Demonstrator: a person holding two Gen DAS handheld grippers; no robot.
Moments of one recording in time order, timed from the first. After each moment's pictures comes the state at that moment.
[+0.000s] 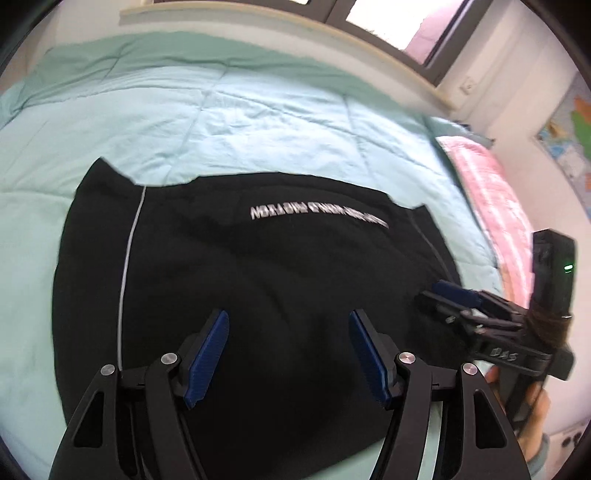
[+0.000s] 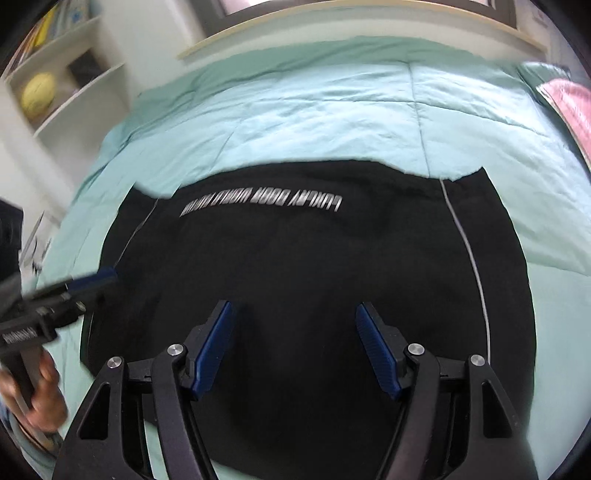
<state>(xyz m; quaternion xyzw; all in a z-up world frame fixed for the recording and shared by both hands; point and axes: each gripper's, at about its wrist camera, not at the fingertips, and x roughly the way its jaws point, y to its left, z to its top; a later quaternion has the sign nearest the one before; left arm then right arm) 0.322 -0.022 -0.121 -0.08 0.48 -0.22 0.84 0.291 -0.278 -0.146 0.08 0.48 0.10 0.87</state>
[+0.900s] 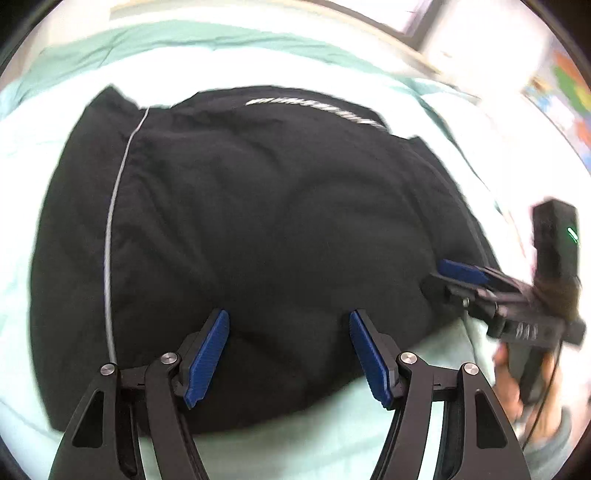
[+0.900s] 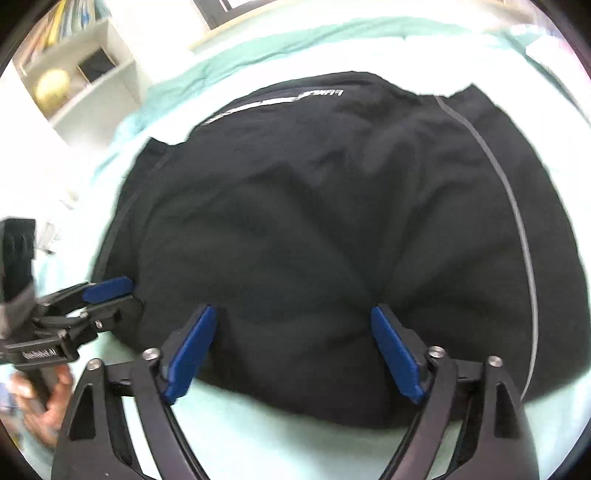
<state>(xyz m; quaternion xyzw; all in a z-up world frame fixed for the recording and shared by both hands) 0.244 -0.020 -0.169 -0.02 0.48 -0.24 0.84 0.220 -0.290 -0.201 0.14 0.48 0.14 0.86</state>
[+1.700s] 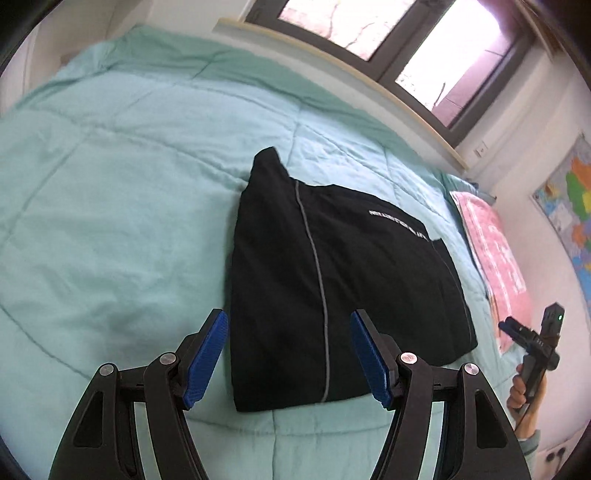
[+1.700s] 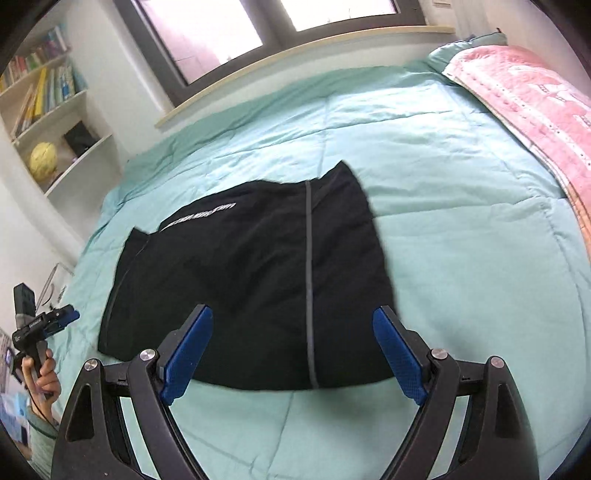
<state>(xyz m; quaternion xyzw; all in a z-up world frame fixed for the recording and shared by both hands) 0.253 0.156 -0.126 -0.18 0.44 -0.17 0.86 0.174 -0.440 -0.116 0.18 0.40 0.05 0.90</state>
